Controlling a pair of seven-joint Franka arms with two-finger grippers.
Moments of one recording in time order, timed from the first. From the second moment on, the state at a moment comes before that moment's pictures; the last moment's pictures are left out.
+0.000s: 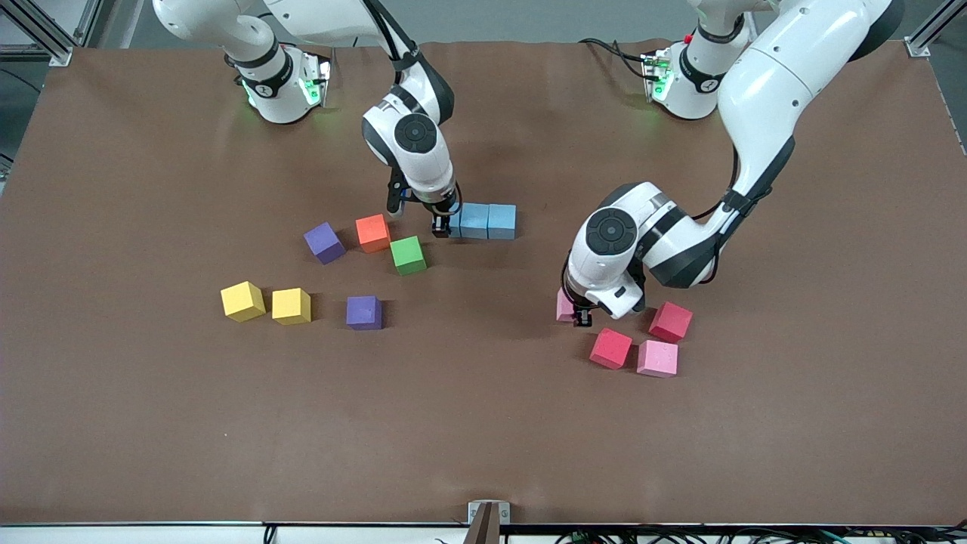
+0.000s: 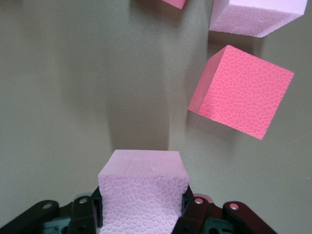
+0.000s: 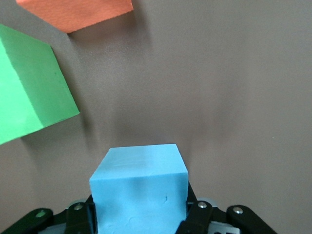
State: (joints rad) left arm 0.02 0.72 -0.67 -1.70 0.57 2.22 -2.40; right arm 0.87 0.43 -0.02 -2.16 0.13 2.60 2.38
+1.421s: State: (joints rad) left arm 0.03 0.72 -0.67 -1.65 0.57 2.21 -2.40; right arm 0.87 0.36 -0.04 -2.14 0.12 2.46 2.37
